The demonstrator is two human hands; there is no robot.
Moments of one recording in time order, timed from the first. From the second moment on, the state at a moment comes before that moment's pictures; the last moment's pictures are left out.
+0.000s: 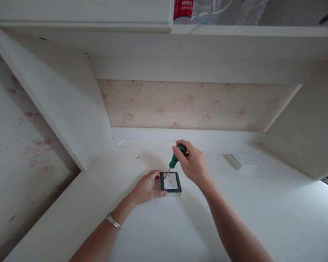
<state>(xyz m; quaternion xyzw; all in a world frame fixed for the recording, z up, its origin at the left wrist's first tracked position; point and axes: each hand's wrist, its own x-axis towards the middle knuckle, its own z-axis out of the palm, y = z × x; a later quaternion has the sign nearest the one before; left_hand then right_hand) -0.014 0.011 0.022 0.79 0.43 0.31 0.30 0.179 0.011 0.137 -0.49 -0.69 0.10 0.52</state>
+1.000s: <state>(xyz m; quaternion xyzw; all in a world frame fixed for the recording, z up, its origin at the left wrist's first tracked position) -0.013 0.009 0.024 0.78 0.45 0.30 0.31 0.172 0.007 0.135 -0.48 -0.72 0.10 0.49</state>
